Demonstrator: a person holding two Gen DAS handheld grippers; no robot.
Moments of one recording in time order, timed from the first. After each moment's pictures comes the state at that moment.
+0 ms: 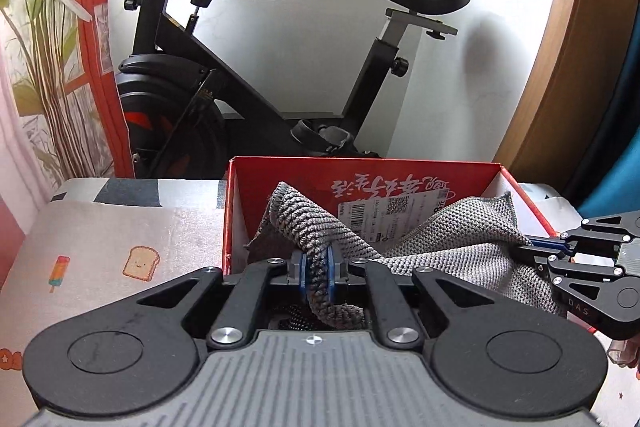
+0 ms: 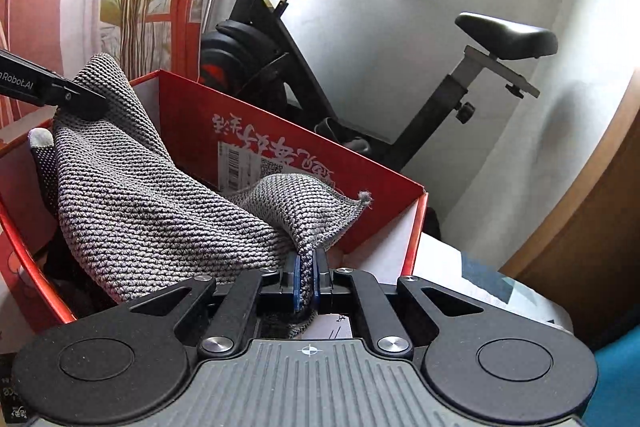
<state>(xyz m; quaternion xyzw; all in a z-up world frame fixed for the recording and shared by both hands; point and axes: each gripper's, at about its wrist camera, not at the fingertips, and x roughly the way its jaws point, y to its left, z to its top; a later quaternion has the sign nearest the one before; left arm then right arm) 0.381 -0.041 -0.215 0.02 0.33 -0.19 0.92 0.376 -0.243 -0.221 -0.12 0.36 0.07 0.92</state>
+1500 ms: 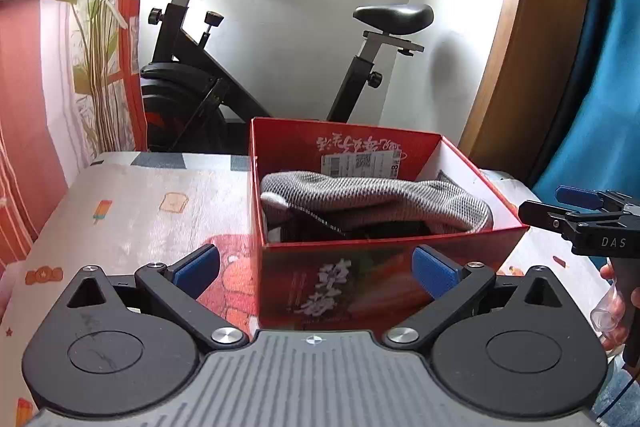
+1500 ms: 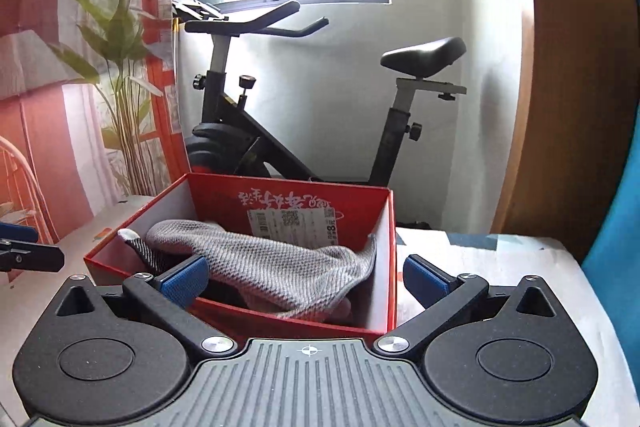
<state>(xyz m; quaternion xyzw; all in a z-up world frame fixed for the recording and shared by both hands) 0.236 0.016 -0.215 0.01 0.30 -0.20 0.93 0.238 -0.240 -0.171 0.05 0.25 0.01 0.97</state>
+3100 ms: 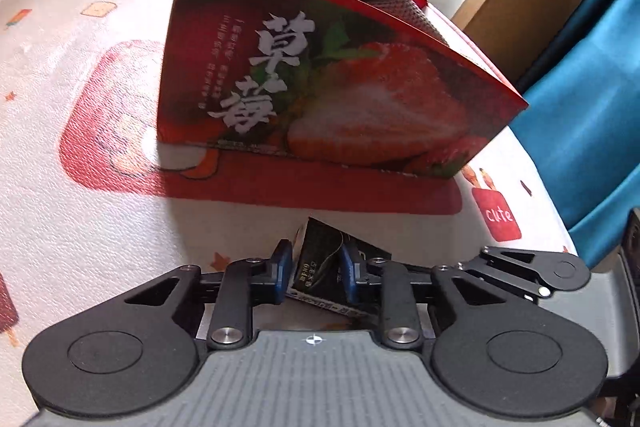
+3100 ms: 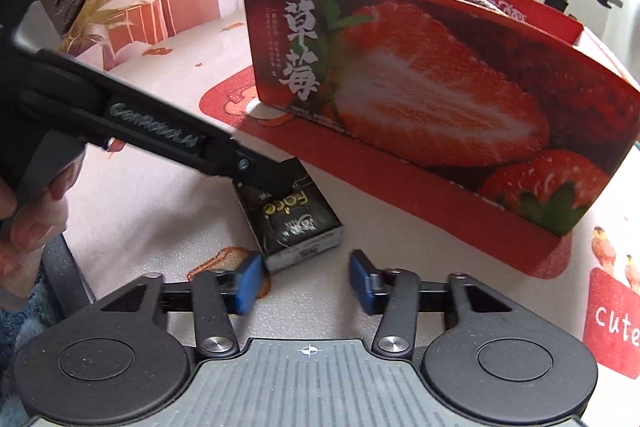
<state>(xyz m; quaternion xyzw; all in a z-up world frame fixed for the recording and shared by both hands) 0.240 -0.003 -0.341 -0.08 0.44 -0.28 0.85 0.207 -0.132 -0.302 -0.03 0.43 0.19 0.88</state>
